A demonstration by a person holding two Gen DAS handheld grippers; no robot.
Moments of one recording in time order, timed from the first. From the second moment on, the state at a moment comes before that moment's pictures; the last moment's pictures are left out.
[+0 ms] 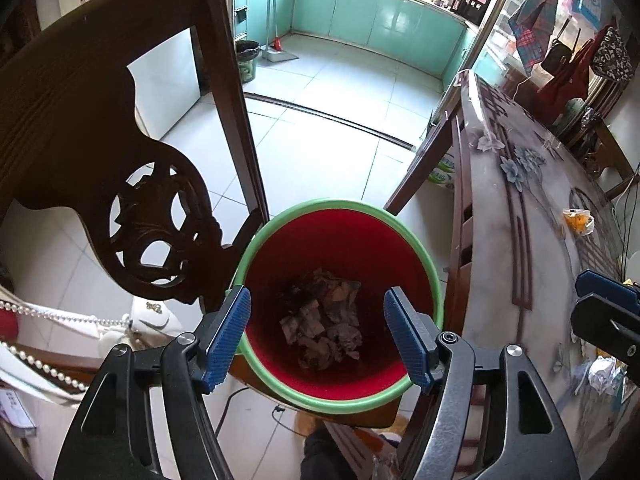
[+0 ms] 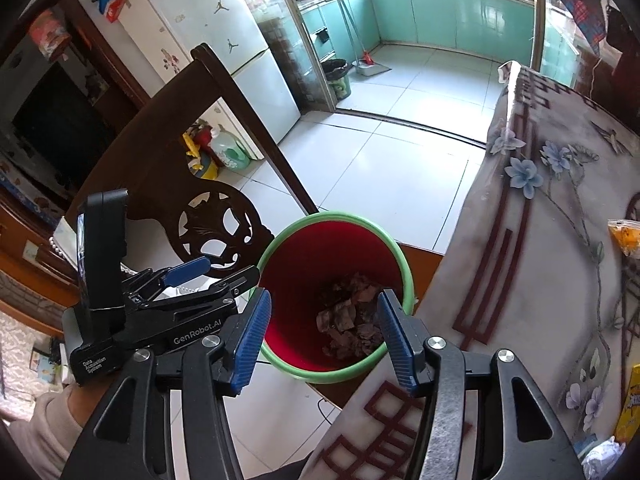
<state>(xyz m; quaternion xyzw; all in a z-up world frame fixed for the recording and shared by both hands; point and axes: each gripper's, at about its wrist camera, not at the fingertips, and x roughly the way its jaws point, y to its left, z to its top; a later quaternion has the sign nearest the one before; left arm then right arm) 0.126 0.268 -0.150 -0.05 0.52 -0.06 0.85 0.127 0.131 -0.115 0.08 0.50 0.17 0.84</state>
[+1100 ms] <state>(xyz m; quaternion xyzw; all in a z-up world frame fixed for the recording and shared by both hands) -0.013 -0.080 -0.124 0.08 0.51 -0.35 0.78 -0.118 -0.304 -0.126 0.16 0.52 -0.18 0.82</state>
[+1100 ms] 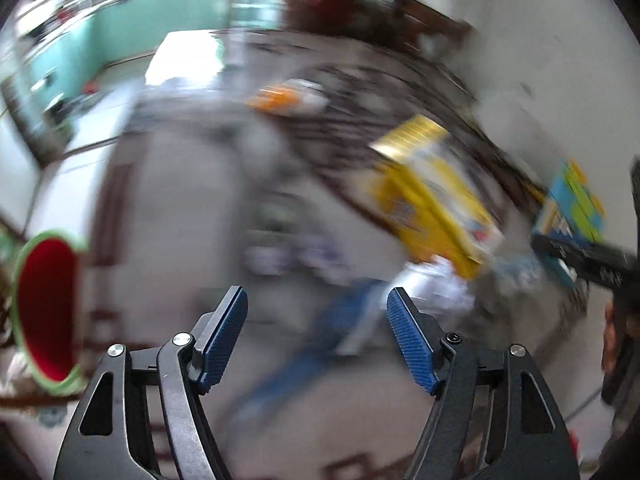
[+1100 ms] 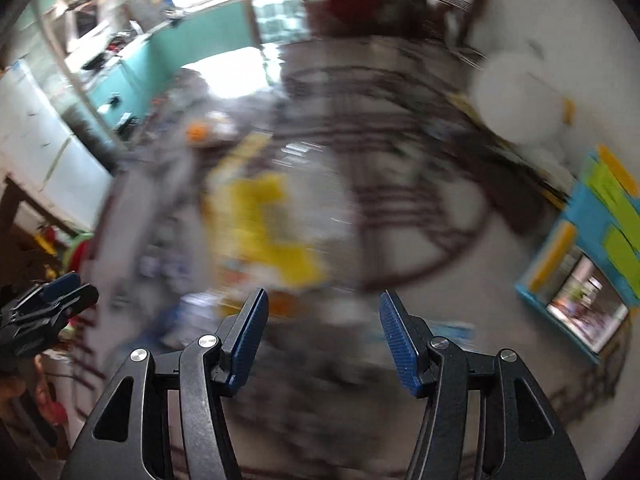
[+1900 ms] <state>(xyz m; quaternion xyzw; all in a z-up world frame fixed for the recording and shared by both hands) -0.008 -0.107 -0.138 0.06 0.55 -0.32 0.77 -0.121 -0.327 -0.220 -0.03 0.67 0.02 0.74</state>
